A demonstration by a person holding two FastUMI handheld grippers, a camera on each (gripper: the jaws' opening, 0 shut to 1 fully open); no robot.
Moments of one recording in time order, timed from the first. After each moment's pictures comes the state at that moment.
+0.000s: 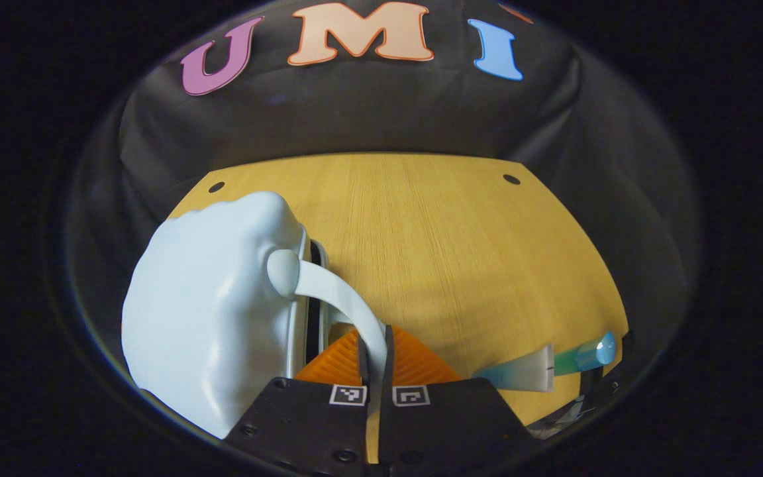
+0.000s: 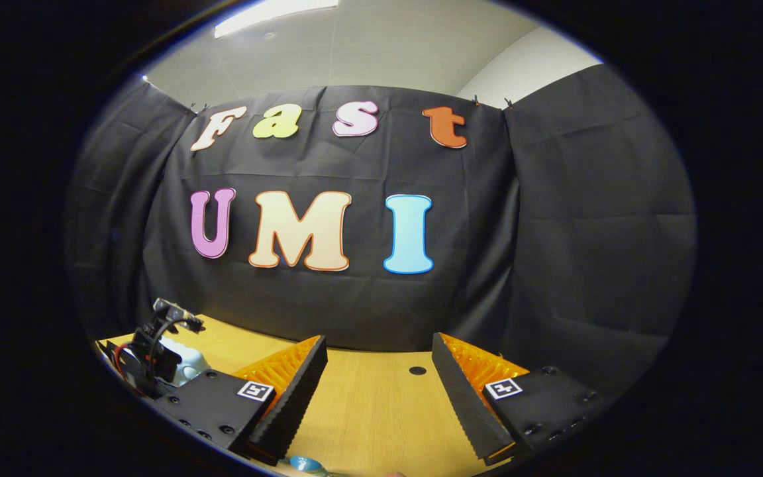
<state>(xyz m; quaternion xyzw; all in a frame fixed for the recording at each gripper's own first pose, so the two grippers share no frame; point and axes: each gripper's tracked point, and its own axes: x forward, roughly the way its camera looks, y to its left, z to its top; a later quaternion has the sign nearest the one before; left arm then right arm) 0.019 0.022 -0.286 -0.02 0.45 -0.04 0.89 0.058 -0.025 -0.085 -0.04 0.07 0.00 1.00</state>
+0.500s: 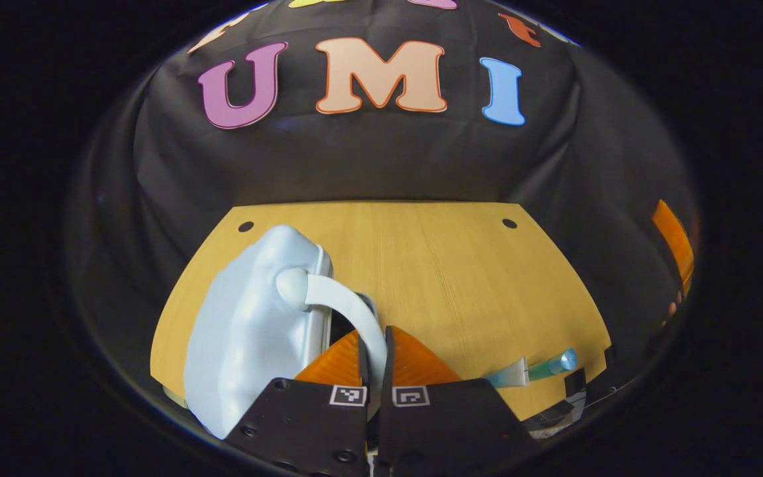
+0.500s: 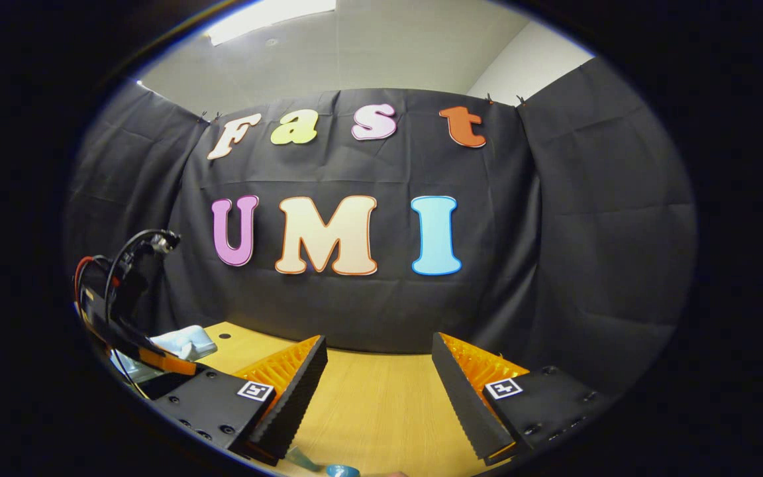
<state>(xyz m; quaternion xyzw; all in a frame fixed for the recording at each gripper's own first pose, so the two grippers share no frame) 0.033 0.090 -0.180 -0.01 0.39 -0.04 0.92 0.057 0.019 -0.089 -0.02 0.07 0.03 1.00</state>
